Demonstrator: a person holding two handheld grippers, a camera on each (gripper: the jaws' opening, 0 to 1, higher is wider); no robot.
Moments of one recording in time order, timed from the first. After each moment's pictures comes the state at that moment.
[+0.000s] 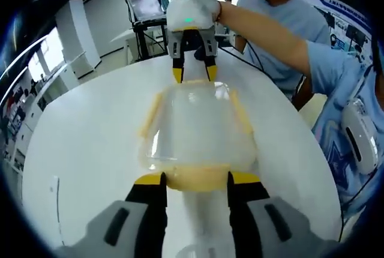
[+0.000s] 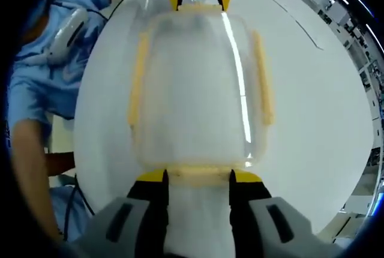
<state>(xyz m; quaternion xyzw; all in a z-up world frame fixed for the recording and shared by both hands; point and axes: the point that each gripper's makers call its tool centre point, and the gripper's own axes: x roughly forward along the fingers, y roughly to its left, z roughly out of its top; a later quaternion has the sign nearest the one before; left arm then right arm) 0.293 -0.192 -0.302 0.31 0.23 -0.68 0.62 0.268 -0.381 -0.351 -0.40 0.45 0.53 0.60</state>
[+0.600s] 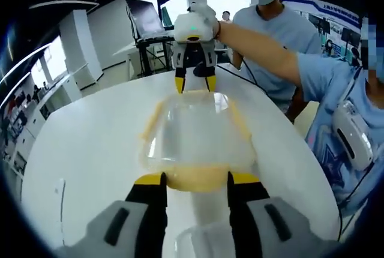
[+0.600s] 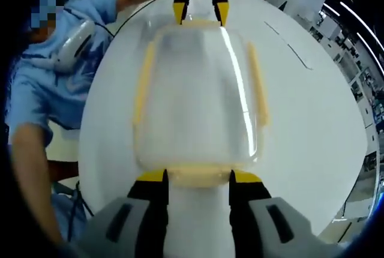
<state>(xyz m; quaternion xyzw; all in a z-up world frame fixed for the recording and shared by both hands) 0.290 -0.177 -0.276 0.28 0.20 -0.69 0.63 0.267 -0.363 -0.326 -0.37 0.38 0.55 0.64</state>
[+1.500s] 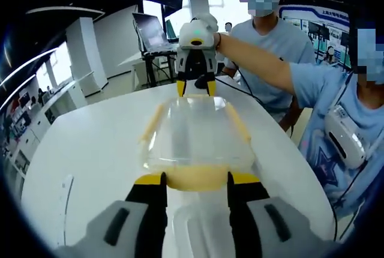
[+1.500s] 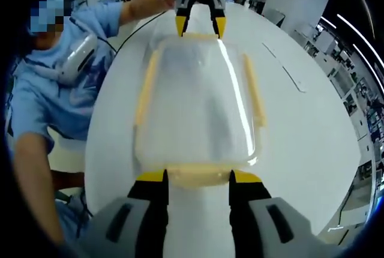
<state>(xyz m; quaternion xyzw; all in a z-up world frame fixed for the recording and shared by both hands) 0.287 -0.146 -0.250 0.25 0.18 -0.70 0.65 0.268 -0.333 -0.290 -0.37 0.34 0.56 0.66</state>
